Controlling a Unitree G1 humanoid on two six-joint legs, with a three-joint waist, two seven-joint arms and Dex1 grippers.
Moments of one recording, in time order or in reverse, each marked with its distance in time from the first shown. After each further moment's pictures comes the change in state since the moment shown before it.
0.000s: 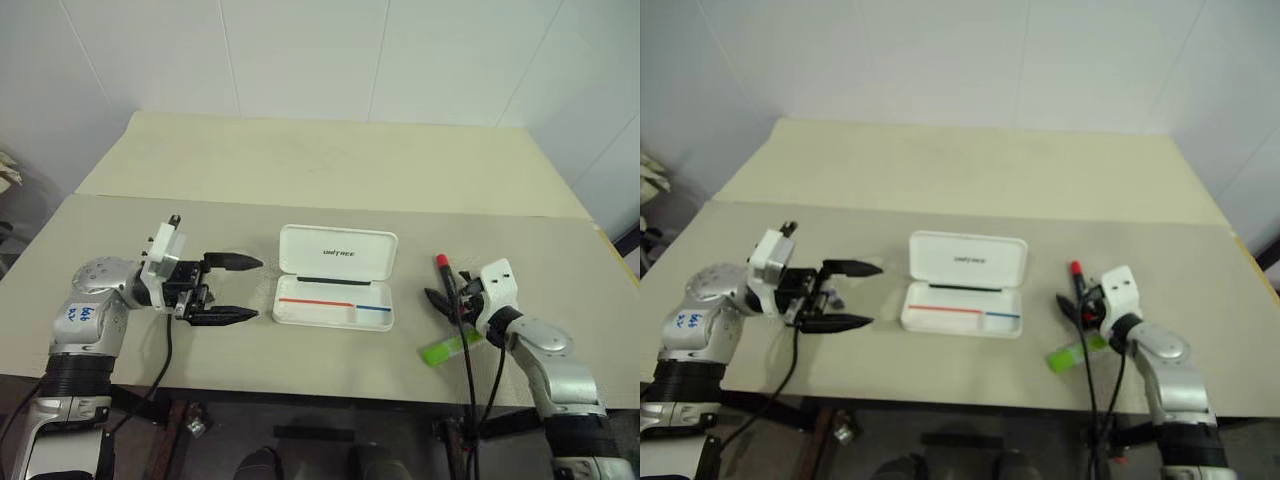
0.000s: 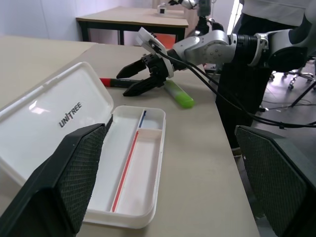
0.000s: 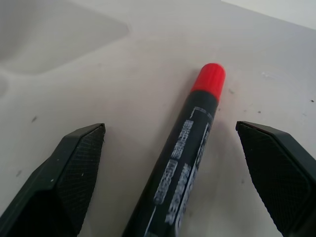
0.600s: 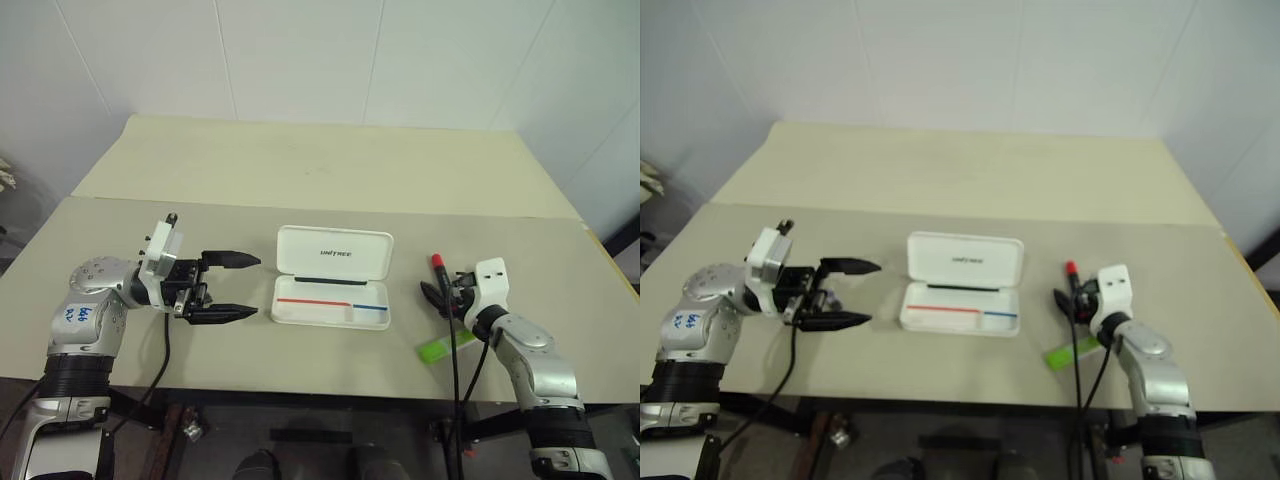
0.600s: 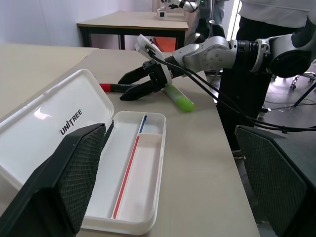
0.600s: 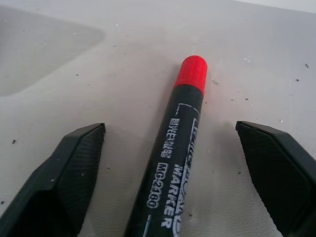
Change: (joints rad) left arm 0.002 -0.005 0.002 -0.010 0.000 -0.005 0.023; right arm -0.023 0.064 -0.013 0.021 0.020 0.070 -0.077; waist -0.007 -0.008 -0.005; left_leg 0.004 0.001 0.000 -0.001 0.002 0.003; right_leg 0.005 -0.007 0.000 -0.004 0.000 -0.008
